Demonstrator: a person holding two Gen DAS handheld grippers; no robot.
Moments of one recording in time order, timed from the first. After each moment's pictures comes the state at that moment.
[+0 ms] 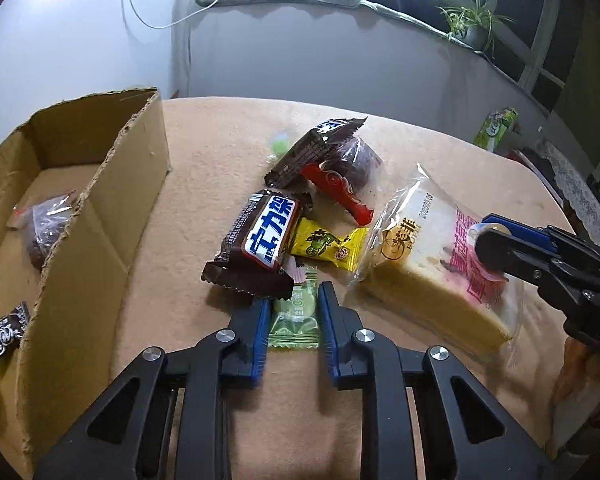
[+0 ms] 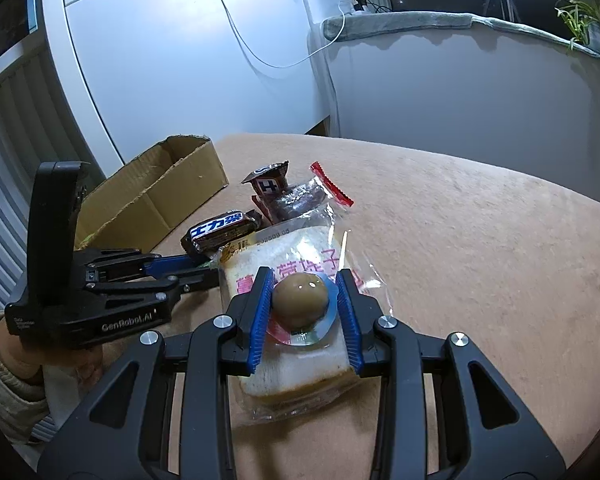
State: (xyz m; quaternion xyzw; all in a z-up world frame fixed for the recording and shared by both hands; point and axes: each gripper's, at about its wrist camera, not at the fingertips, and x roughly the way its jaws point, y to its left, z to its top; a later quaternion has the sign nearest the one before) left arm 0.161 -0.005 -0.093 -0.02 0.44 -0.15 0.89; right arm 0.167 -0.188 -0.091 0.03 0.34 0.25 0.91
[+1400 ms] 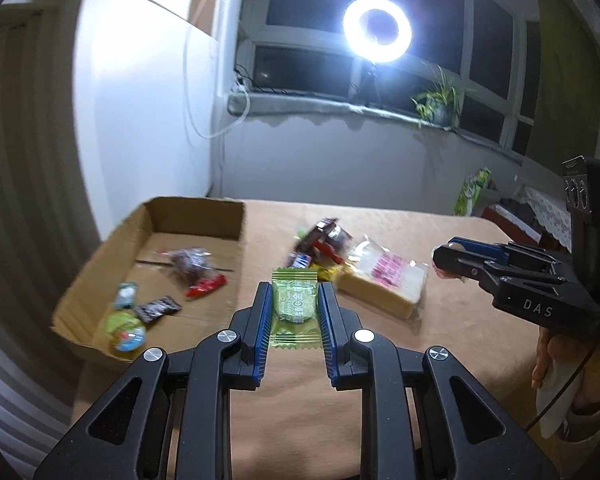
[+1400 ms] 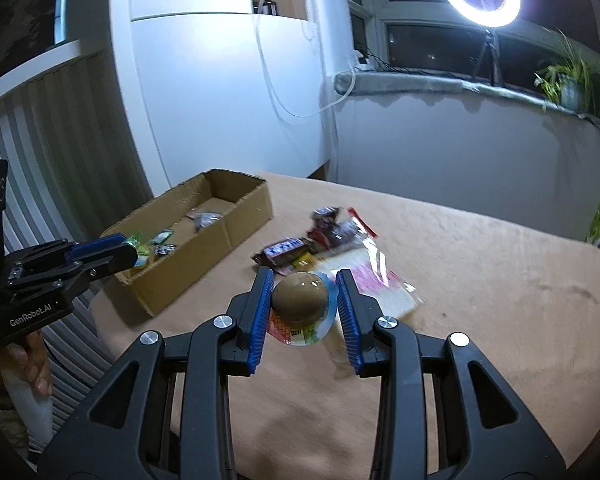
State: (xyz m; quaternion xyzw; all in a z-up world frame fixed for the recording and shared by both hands) left arm 0.025 0.062 0.005 -0.02 0.28 -0.13 0.95; right arm 0.062 -0.148 -0.020 0.00 0.27 0.22 0.94
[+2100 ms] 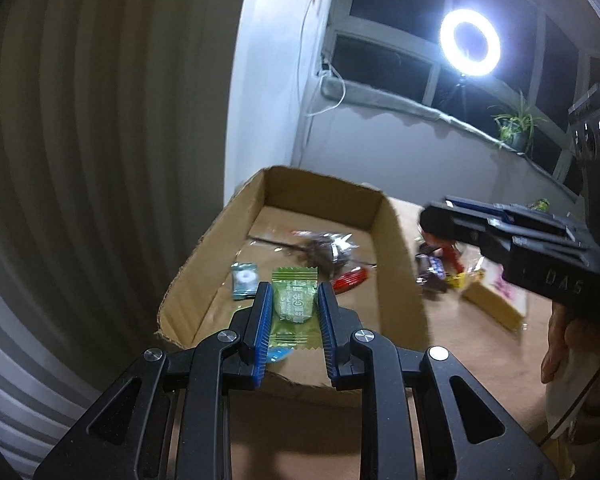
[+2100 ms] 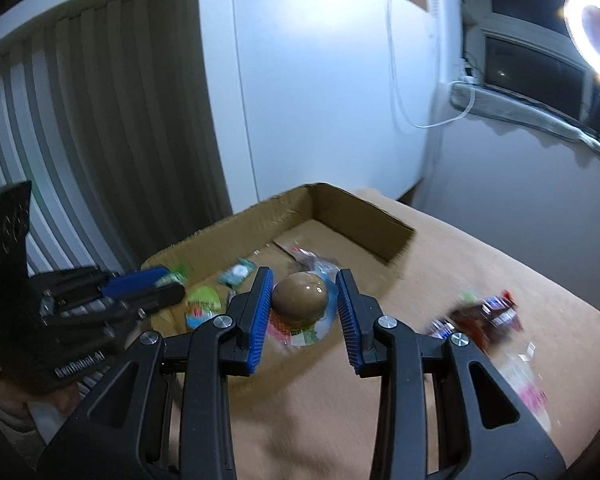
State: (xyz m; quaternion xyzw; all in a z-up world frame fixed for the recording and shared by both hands) left arm 0.075 0.175 -0.037 -0.08 0.31 -0.04 0.95; right arm 0.133 0.027 -0.015 -0.07 0.27 0.33 0.90
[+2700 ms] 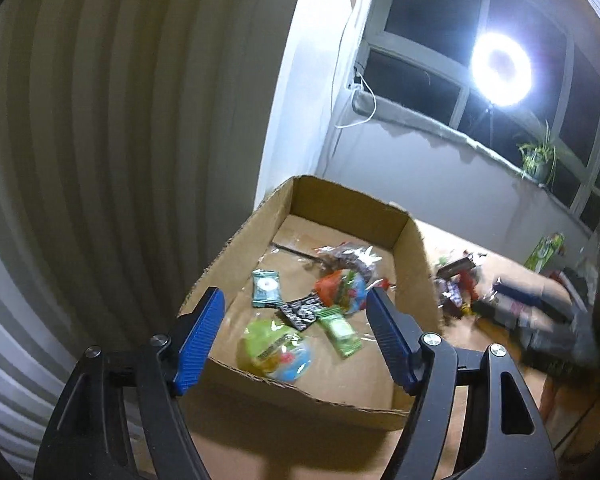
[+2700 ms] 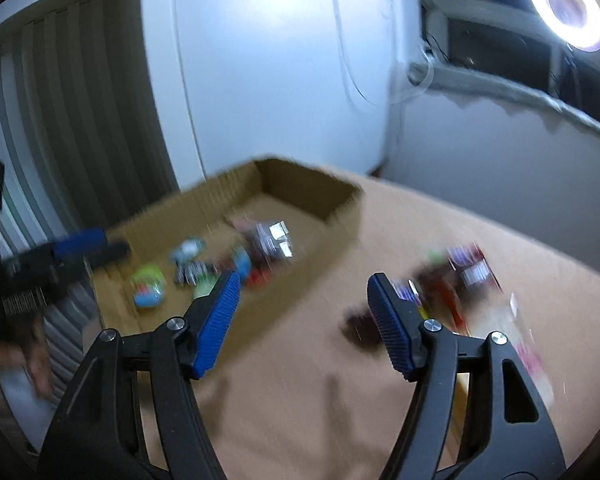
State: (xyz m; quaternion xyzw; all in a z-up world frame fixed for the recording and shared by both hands) left arm 0.067 0.184 -0.034 -0.13 0.29 0.01 0.95; right arm 0.130 -0.026 -0.057 -0.05 0.30 0.26 0.92
